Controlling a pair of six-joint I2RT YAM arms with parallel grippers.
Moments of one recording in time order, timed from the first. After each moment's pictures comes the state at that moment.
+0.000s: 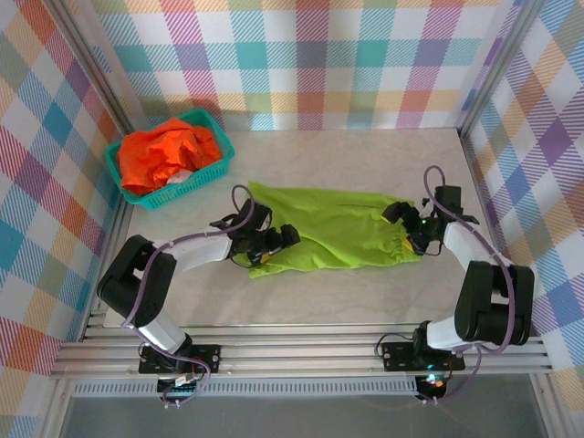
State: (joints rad) left arm -0.58 1.62 0.87 -0.23 0.27 -0.94; right arm -0.13 1.43 0.81 -0.47 -0.50 0.62
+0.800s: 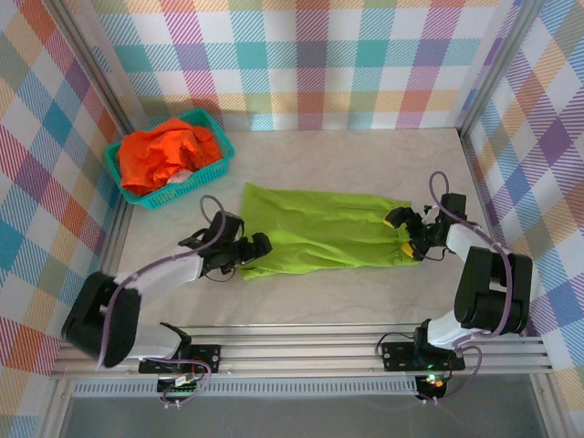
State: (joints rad) left arm -0.48 1.29 0.67 -0.35 0.13 -0.84; right arm -0.20 1.50 0.75 -0.39 -0.64 0.60
